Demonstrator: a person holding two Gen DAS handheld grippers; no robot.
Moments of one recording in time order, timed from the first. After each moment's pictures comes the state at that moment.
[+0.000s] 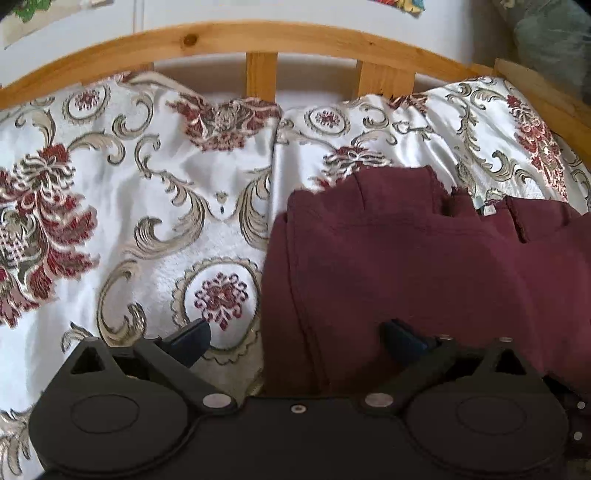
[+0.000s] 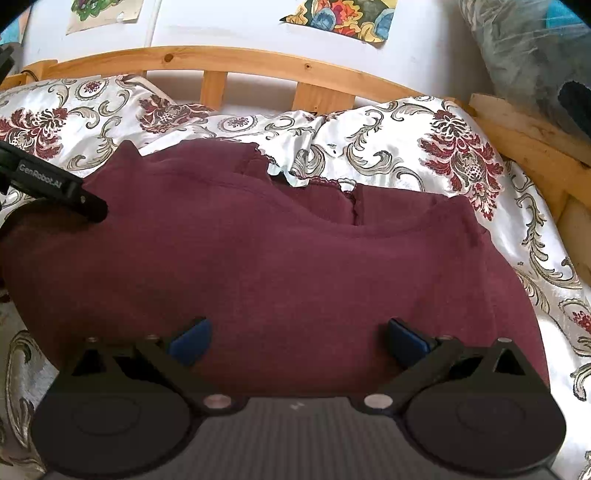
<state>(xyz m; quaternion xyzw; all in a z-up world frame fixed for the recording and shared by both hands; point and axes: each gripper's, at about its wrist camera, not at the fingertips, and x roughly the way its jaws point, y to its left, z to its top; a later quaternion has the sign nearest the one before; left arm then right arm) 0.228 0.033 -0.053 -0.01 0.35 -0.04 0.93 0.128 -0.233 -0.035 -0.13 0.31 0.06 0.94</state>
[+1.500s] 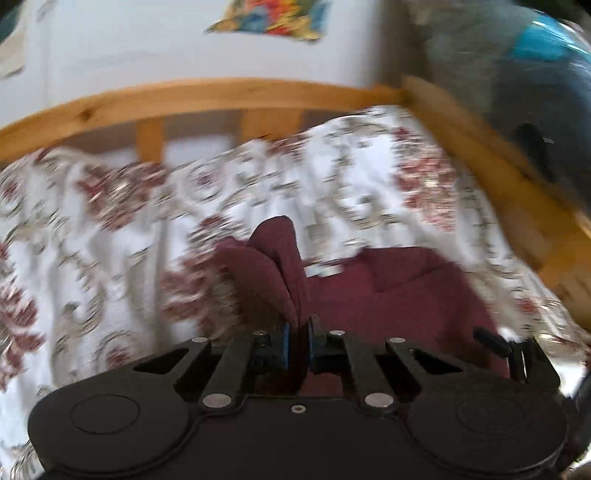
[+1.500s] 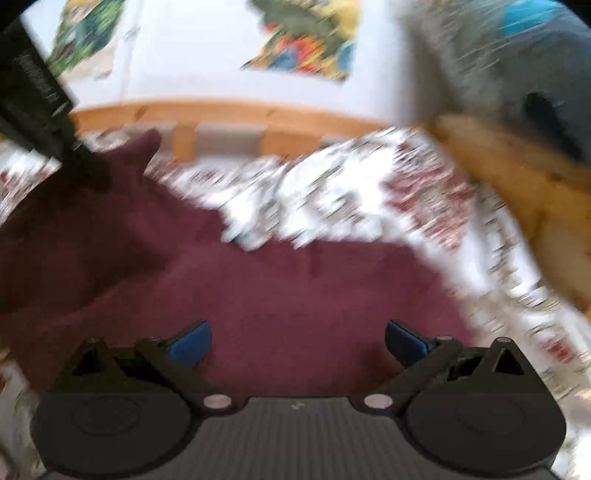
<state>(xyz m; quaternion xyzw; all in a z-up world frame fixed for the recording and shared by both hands) 0.215 -0.060 0.075 -0.01 0.37 -0.15 0.92 0.134 -0.270 0.009 -0.09 0.25 0.03 0.96</state>
